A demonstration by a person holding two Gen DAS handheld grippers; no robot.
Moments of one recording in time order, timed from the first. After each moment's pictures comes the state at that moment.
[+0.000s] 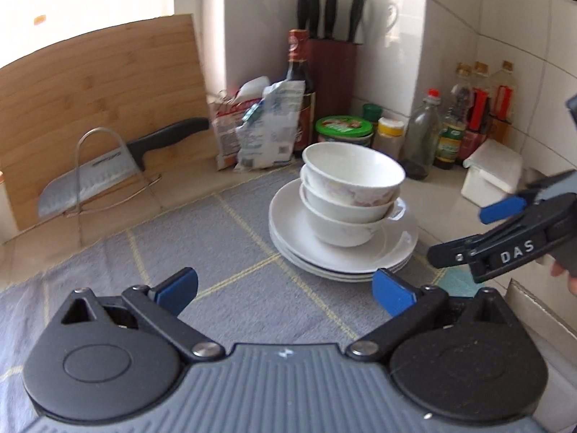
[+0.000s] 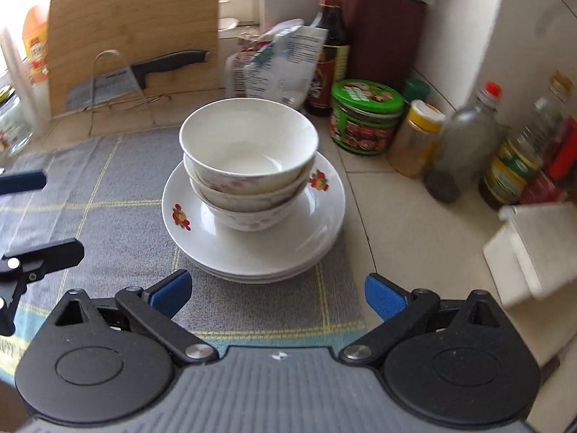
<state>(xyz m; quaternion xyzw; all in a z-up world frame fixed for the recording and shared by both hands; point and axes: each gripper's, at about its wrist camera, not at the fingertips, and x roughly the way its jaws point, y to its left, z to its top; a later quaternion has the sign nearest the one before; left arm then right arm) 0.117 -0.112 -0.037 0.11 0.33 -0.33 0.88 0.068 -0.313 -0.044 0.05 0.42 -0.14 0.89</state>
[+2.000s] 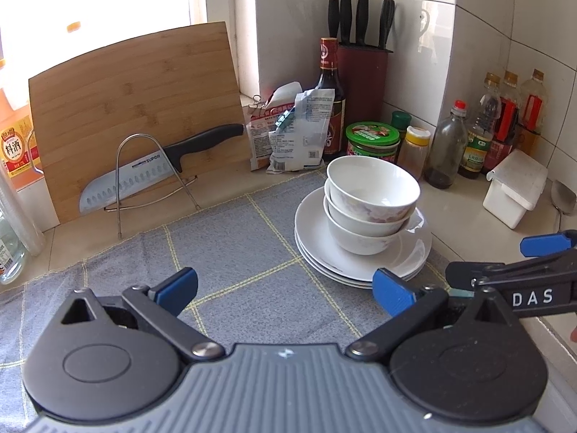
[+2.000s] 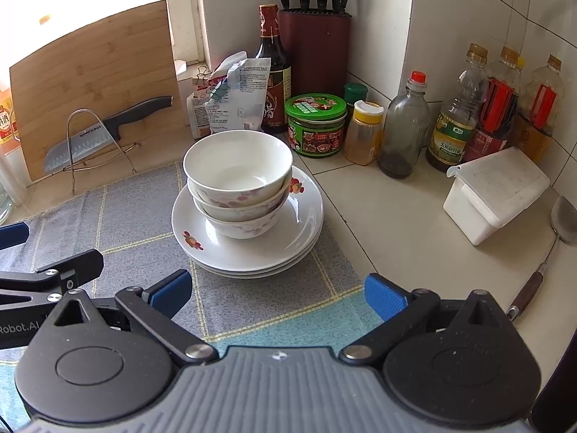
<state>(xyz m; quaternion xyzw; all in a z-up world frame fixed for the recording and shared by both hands) 0.106 -0.111 -0.008 0.12 0.33 -0.29 0.89 0.039 -0.274 -0.016 0.09 0.38 -0.21 0.89</state>
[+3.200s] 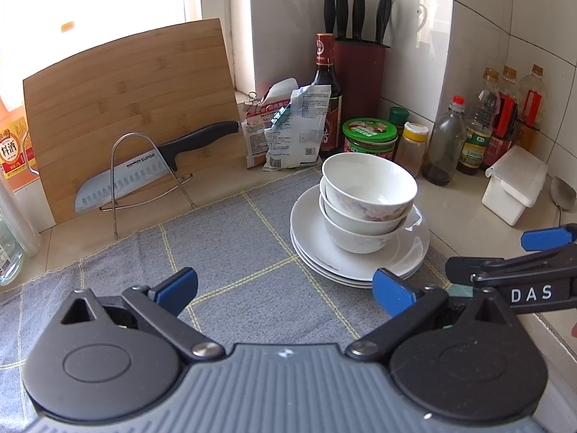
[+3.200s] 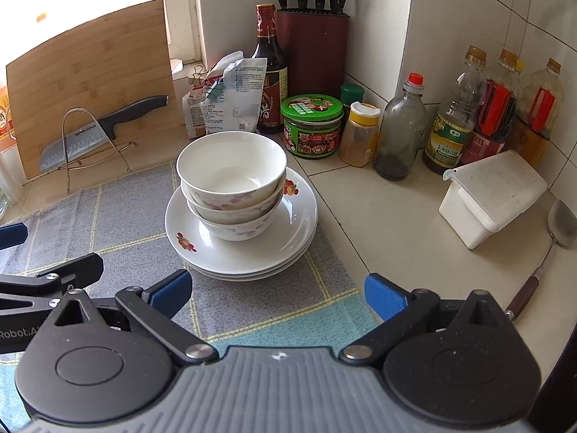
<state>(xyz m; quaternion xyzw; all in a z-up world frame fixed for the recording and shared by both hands) 0.107 -0.116 -0.011 0.12 0.34 -0.29 0.89 0.041 -0.279 -0.015 0.08 0.38 -0.22 0.89</state>
